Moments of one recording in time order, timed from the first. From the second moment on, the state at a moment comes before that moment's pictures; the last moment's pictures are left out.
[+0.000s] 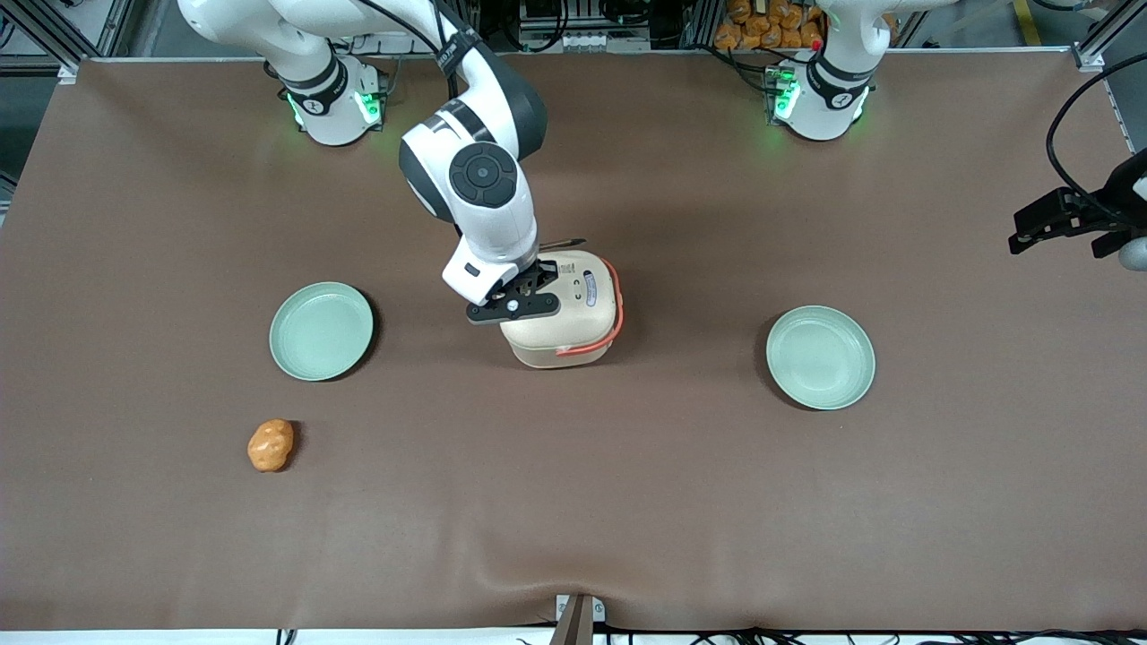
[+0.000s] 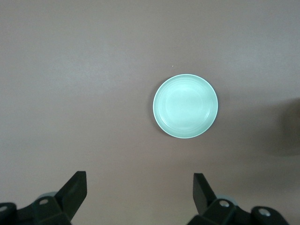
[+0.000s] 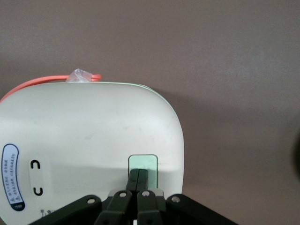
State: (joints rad) arm 0.70 0.45 0.00 -1.59 0.03 2.01 0.57
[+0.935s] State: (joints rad) arm 0.70 0.46 -0.02 -1.54 0.04 1.96 0.58
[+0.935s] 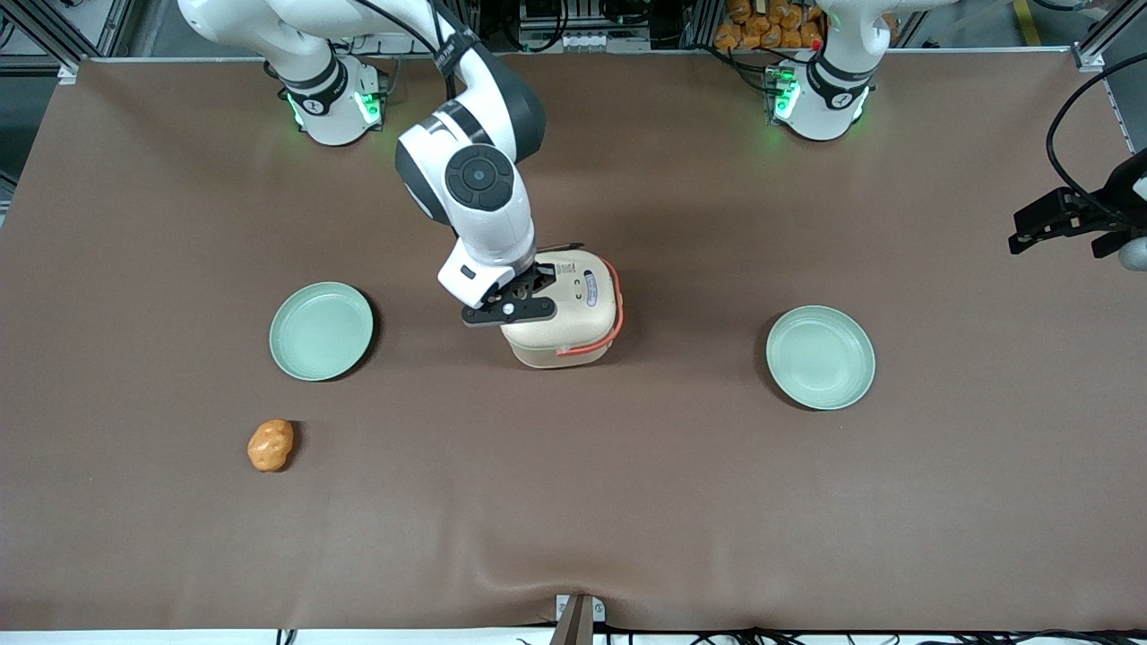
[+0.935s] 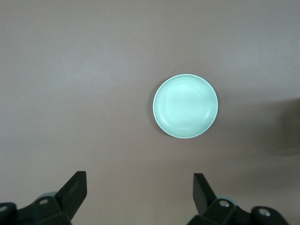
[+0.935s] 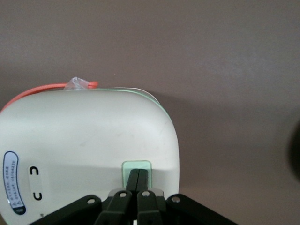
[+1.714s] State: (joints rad) arm 0.45 0.34 -0.04 -1.21 0.04 1.50 0.39
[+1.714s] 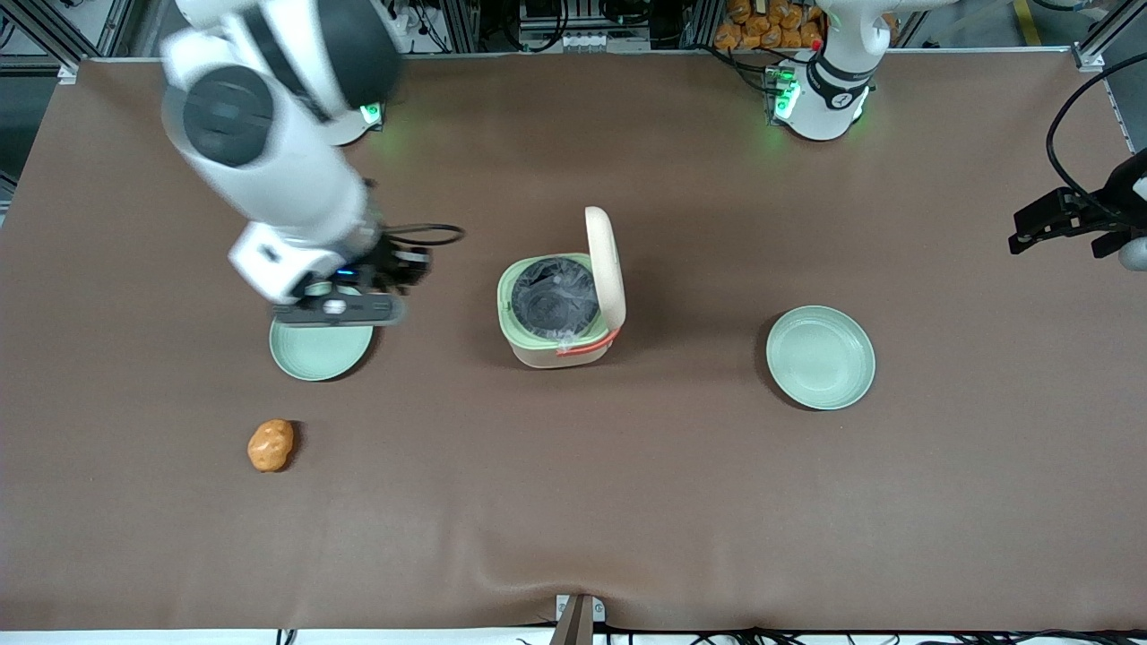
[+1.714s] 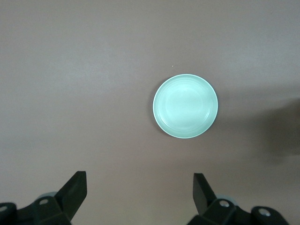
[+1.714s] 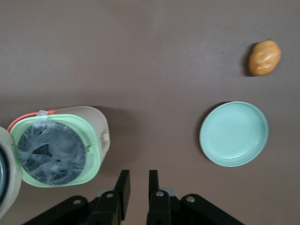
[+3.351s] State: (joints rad) arm -0.04 -0.10 -0.02 -1.63 0.05 1.56 -0.16
